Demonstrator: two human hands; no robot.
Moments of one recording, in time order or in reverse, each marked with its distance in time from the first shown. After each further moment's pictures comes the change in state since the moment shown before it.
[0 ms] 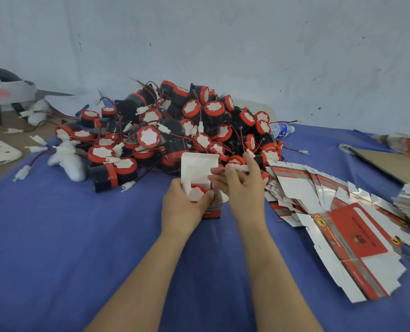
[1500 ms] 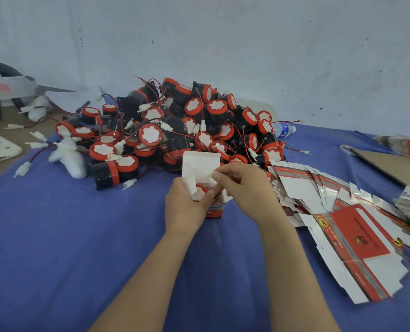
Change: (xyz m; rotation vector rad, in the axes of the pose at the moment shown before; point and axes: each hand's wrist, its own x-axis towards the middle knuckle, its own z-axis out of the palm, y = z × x) left_hand -0.002 0.000 0.002 0.011 0.029 0.020; right_hand 0.005 -0.025 -0.016 -0.696 -0.367 -0.189
